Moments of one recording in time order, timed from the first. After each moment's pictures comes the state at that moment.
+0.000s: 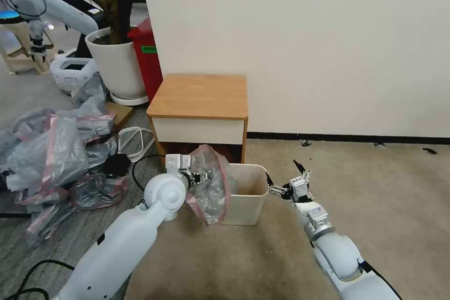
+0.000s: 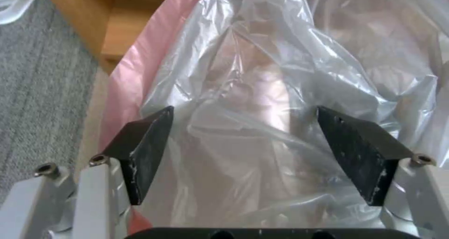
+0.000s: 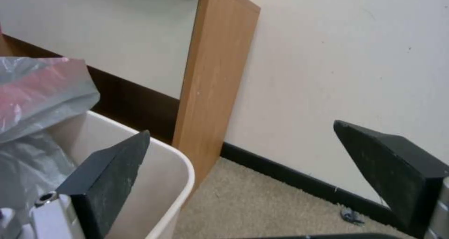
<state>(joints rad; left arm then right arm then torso) 0.86 -1.09 0.01 -1.82 -1.16 0.74 -0.81 -1.32 1.17 0.29 1.77 0.01 0.10 0.05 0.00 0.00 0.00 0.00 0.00</state>
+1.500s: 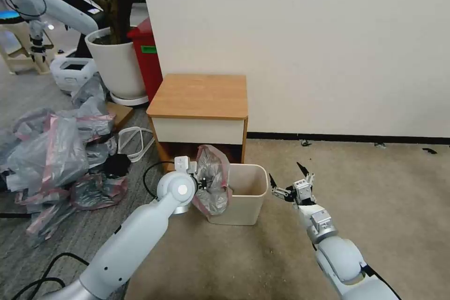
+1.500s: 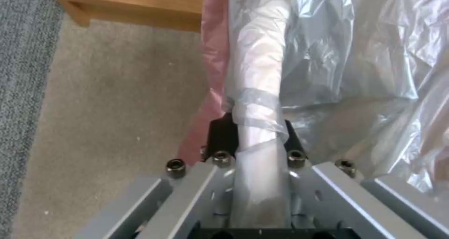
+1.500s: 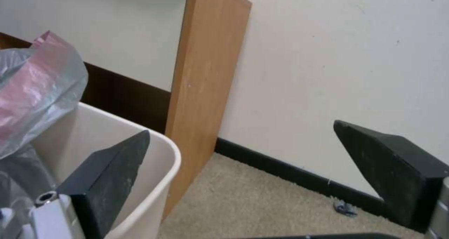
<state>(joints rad) 0.78 -1.14 0.07 -1.68 -1.31 0.74 -0.90 -1.35 1.17 0.32 1.76 0.01 0.13 0.05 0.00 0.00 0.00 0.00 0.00</state>
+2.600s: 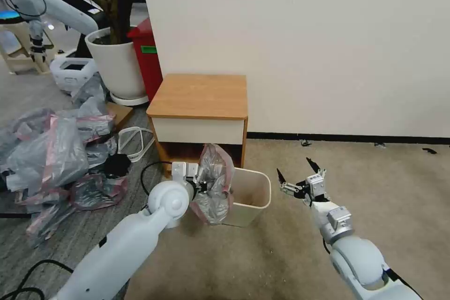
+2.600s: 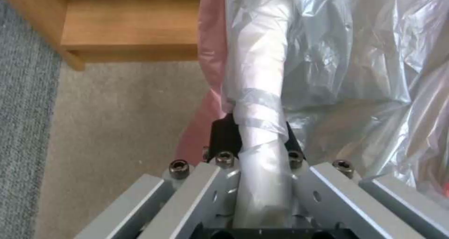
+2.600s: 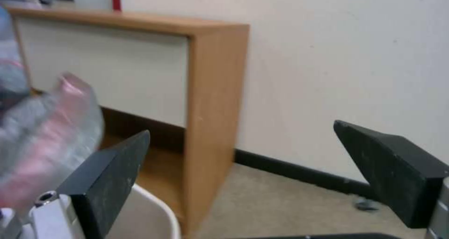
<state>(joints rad) 0.88 -1.01 0.08 -1.85 -1.14 0.69 -0.69 -1.43 1.07 0.36 1.99 0.26 0.00 0.05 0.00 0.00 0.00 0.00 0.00</state>
